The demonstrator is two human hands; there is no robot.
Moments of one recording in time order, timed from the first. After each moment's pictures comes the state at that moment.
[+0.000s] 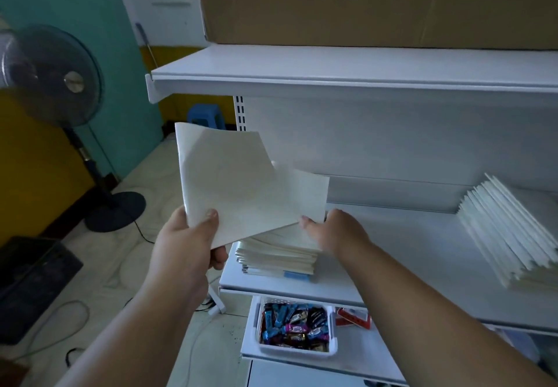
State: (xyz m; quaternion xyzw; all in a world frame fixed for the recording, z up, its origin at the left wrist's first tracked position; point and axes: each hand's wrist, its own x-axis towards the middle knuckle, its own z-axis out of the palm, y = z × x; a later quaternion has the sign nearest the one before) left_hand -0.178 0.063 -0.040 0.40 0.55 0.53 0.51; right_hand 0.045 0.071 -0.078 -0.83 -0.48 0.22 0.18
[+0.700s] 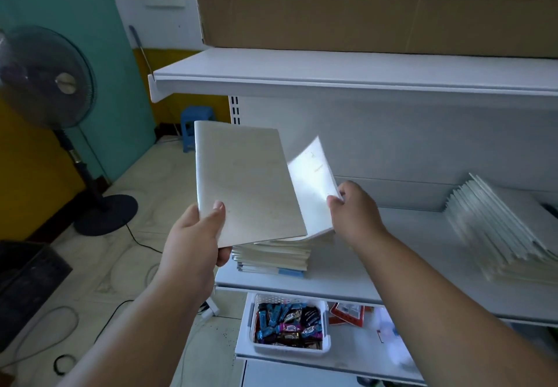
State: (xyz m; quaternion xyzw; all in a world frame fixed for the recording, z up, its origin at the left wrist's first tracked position) left_hand -0.172 0.059 -0.043 0.41 0.54 0.50 0.54; right_hand 0.067 0.060 -0.057 -0.80 -0.46 0.15 0.36
